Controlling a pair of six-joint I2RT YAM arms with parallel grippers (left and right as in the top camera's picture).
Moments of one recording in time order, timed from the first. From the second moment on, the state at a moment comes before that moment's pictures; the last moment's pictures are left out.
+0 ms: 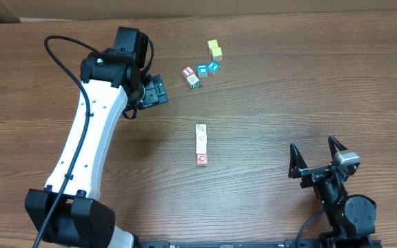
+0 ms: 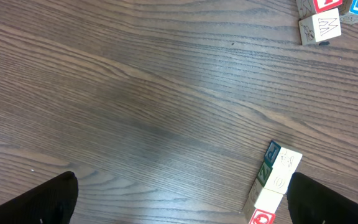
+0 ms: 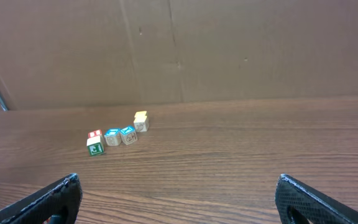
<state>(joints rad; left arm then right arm) -0.17 1.69 1.65 -1.28 -0.13 -0.50 0.15 0.01 0.02 -0.03 -0.09 0.15</state>
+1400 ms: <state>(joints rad) -0.17 0.89 1.17 -1.12 -0.04 -0.47 0.15 0.01 0.02 -0.03 -0.09 0.15</state>
